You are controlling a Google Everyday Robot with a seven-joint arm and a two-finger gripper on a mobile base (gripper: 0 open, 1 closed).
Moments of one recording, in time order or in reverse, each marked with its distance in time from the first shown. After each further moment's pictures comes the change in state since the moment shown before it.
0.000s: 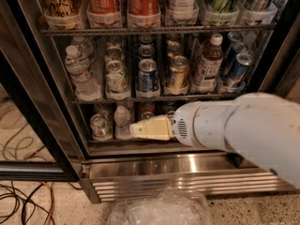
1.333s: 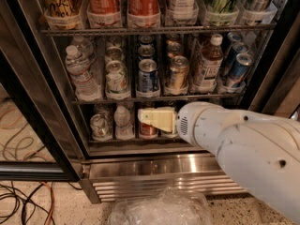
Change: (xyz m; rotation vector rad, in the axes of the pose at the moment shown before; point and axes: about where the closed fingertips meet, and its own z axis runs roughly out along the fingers) arm -0.019 -0.031 0.006 0.131 -0.195 0.104
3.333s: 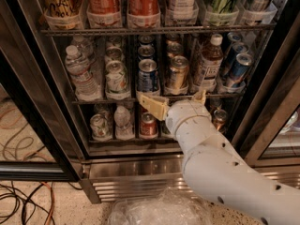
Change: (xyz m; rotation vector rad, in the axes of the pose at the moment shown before) arm -0.042 -0.018 0.035 0.150 -0.445 -0.080
